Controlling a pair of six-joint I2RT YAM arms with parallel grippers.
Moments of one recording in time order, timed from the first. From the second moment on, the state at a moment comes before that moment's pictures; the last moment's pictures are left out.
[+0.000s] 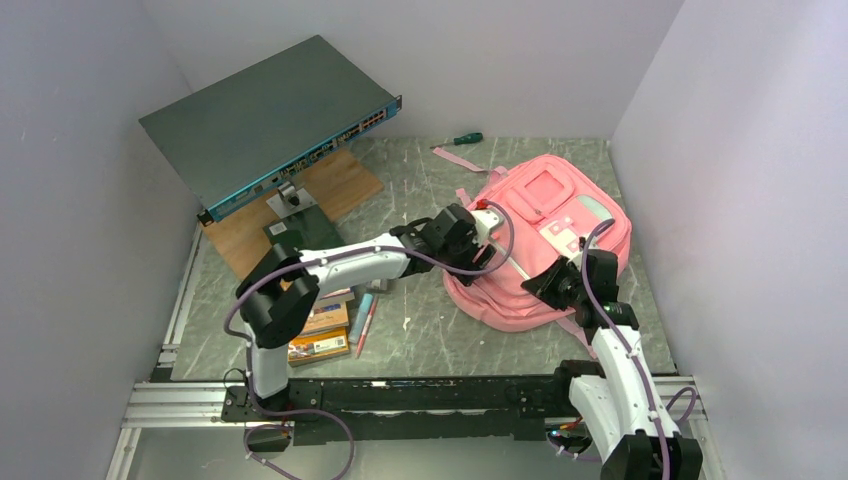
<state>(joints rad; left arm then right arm) -0.96 1.86 1.38 -0.24 0.03 -0.11 -0.07 0.74 0.43 -0.42 -0.37 0.59</state>
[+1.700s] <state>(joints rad) -0.83 1.86 1.36 -0.28 0.14 -0.25 0.45 0.81 0.72 -0.50 0.06 0.35</state>
